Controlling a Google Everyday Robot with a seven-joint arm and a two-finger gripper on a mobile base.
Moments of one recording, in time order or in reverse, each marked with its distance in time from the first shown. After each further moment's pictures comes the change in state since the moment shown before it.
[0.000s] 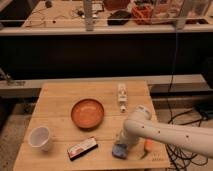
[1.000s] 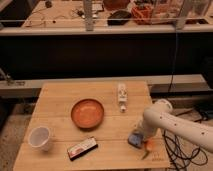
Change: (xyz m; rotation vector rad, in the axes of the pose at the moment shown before) arm 0.103 0.023 -0.016 0.010 0.078 0.174
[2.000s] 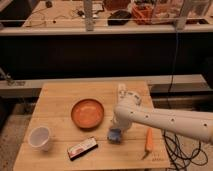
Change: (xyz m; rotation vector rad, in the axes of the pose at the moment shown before) arm -0.087 -0.087 -0.010 -0.001 0.012 -0.336
